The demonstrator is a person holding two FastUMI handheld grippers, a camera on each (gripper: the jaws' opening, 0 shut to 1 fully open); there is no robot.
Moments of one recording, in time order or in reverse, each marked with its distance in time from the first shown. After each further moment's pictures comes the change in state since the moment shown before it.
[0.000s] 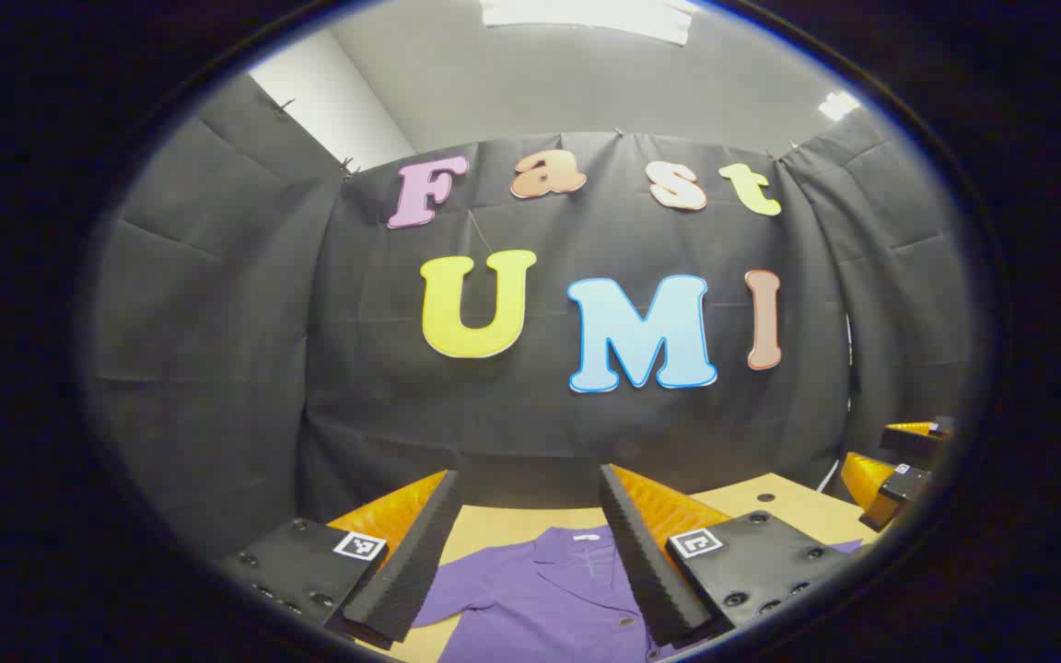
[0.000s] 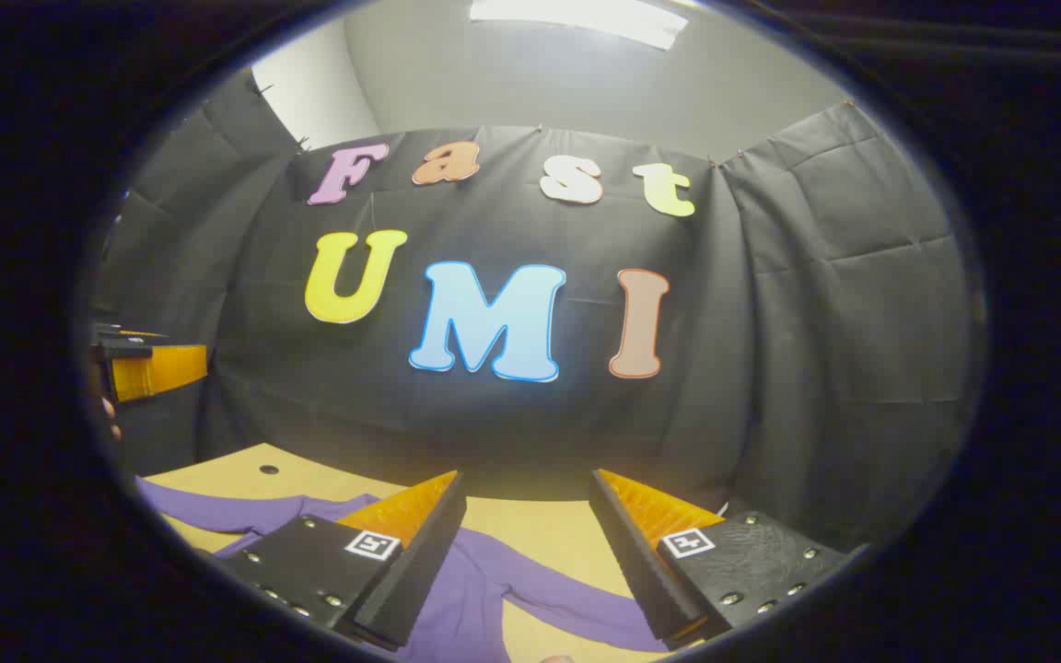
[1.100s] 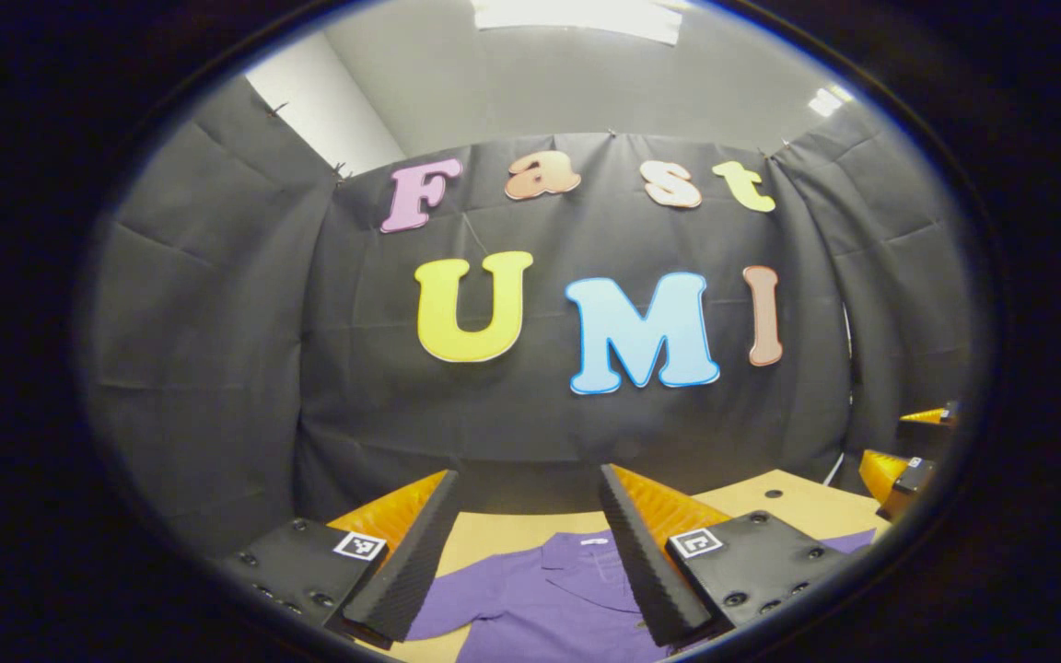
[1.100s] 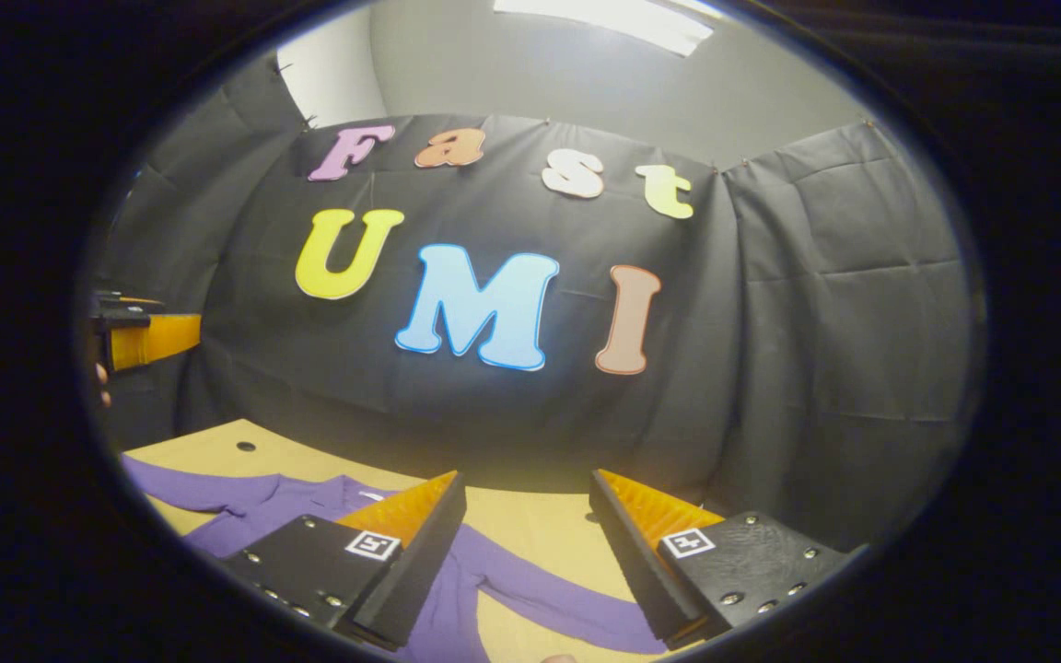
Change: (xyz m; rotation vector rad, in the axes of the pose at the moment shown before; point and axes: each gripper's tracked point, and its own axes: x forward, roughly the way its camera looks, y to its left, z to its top) left arm 0.015 0.003 -0.007 0.020 -0.023 -0.023; right arm -0.004 -0.010 -0.014 -0.074 0.032 -0.045
